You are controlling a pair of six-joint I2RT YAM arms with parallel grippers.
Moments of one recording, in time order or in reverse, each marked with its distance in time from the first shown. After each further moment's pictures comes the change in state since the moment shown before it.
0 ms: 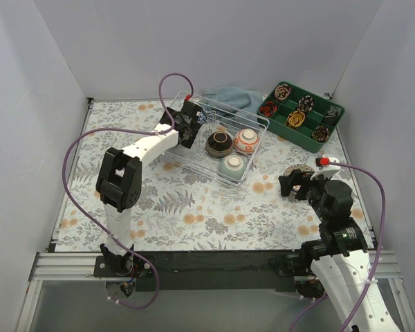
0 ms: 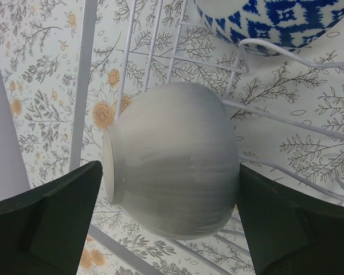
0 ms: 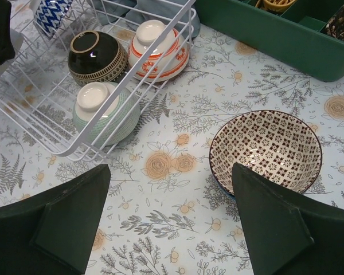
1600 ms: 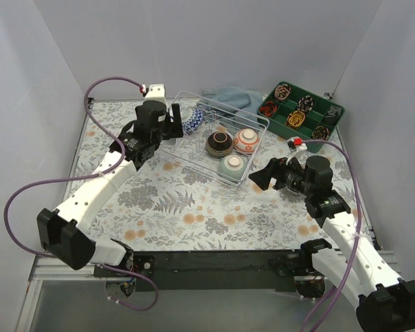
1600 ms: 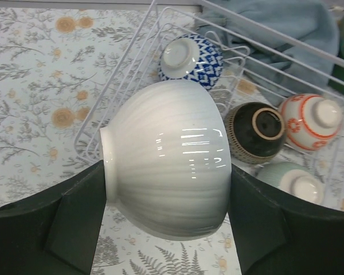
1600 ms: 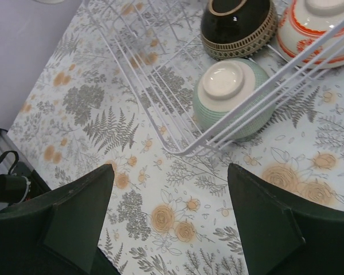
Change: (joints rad) left arm 0.004 -0.594 -0.264 0.119 0.201 -0.350; right arm 0.055 0.386 0.036 0.277 -0.438 0.148
